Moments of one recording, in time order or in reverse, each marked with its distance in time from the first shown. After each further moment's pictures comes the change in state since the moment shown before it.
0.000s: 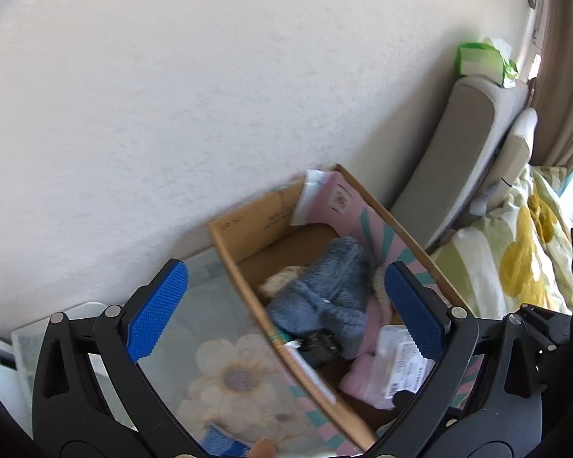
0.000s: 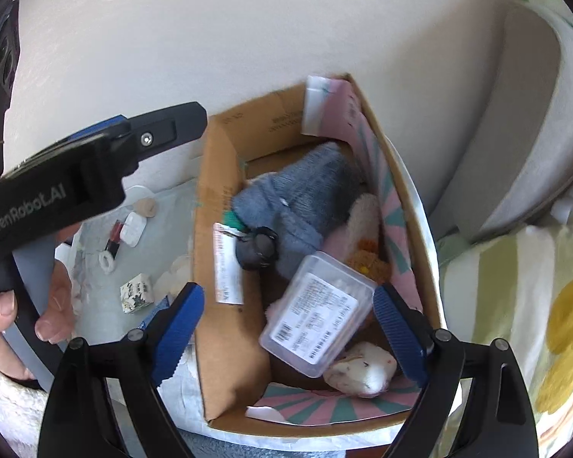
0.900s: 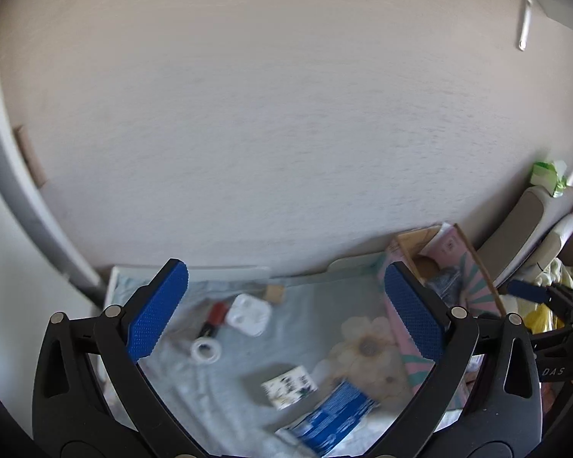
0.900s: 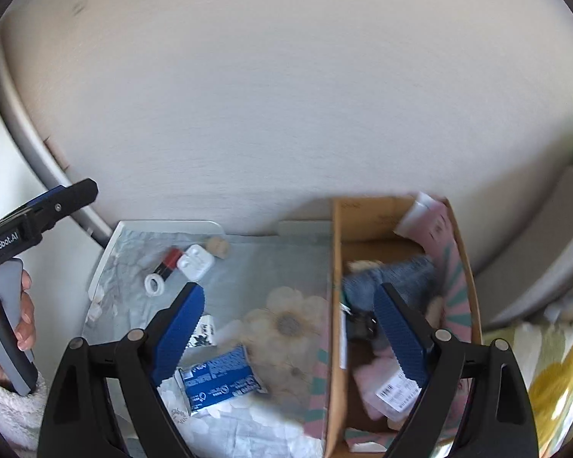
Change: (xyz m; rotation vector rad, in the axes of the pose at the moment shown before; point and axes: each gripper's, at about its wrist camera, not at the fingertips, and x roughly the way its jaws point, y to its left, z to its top) left arm -0.156 0.195 -0.074 -0.340 -0.148 0.200; right arm -0.032 0.139 0.024 -0.251 -0.186 -0.003
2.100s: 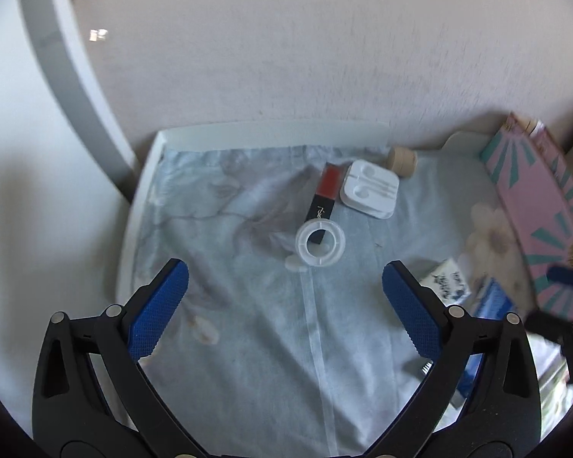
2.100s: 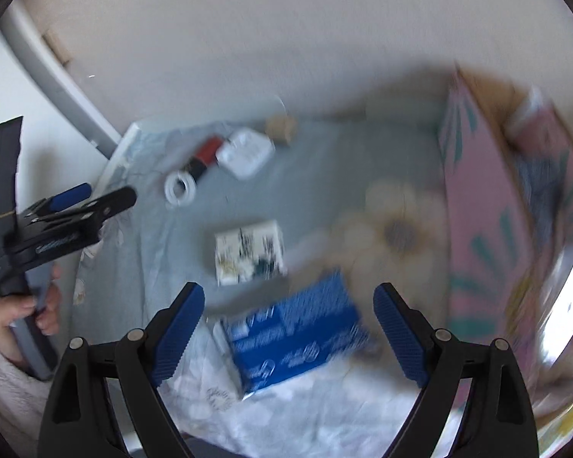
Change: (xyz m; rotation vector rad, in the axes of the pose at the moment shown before) left arm 0.092 0.113 -0.132 -0.002 0.244 0.122; right arm 0.113 0.076 -0.103 0.107 0.271 0.080
